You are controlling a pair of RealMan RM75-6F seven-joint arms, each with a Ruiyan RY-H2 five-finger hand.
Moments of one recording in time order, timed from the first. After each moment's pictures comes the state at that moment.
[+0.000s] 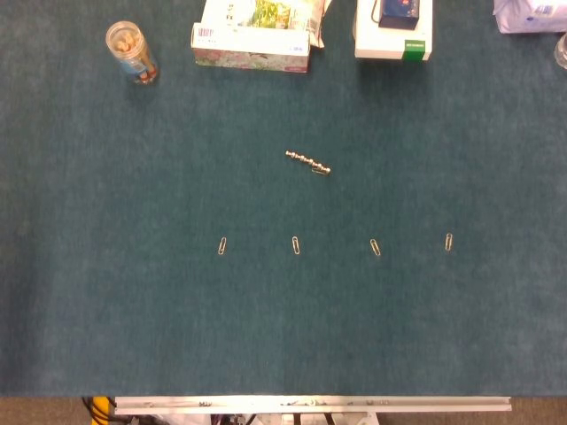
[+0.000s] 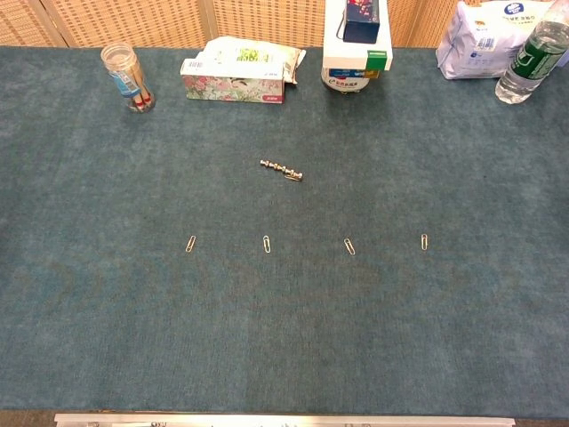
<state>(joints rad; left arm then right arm) -0.15 -0.98 0.14 -1.91 1.39 1.65 0.34 0.11 -1.18 0.12 -1.66 -1.50 1.47 -0.22</state>
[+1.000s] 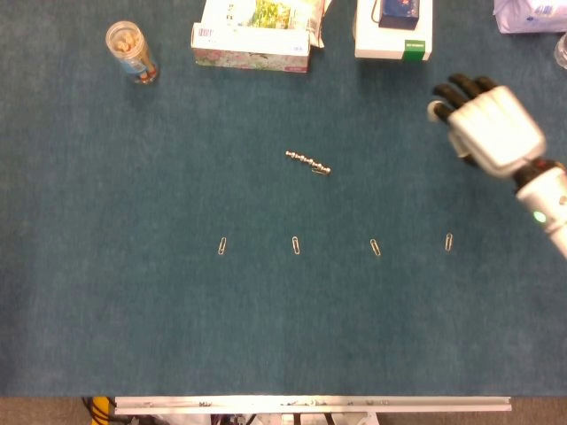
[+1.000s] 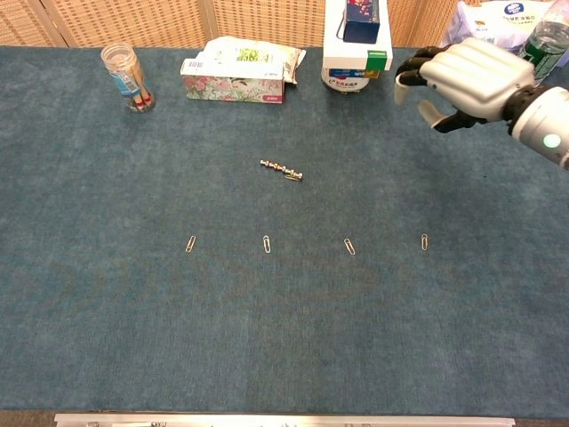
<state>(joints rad) -0.05 -0.89 0.05 -1.91 1.45 1.65 0.24 0.62 -1.35 0.20 -1.48 -1.42 0.88 -0.42</state>
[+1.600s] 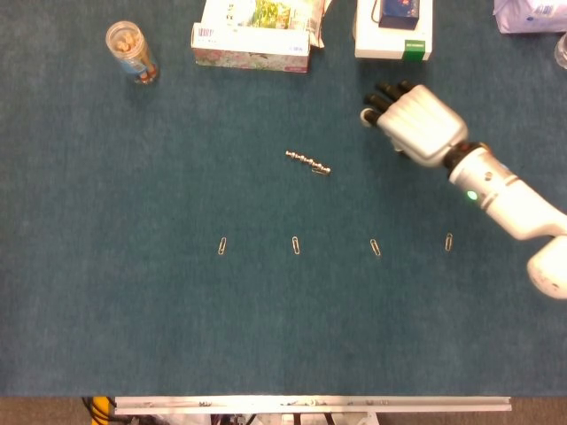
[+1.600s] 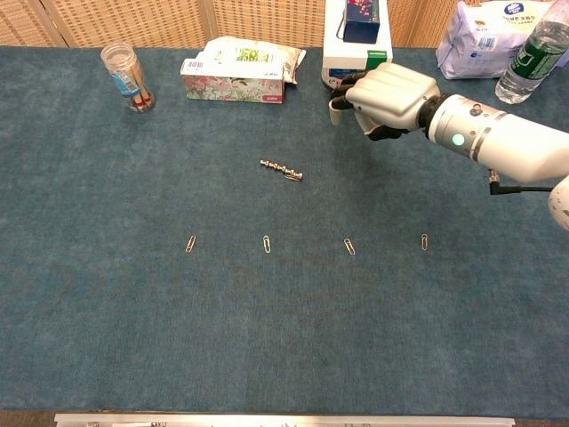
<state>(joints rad) -0.01 -0.87 -0.01 -1.92 1.41 1.67 0.23 0.83 -1.55 0.17 -1.22 -1.46 0.74 -0.28</state>
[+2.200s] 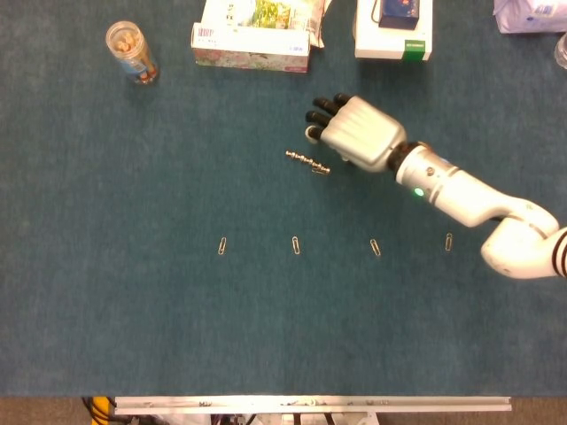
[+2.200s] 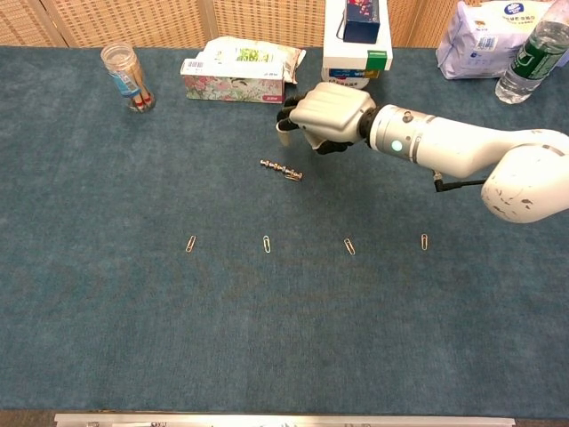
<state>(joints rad) 0.01 -0.86 -0.04 -1.91 1.38 1.67 0.24 1.00 -1.70 0.10 -1.01 -1.58 0.69 -0.07</state>
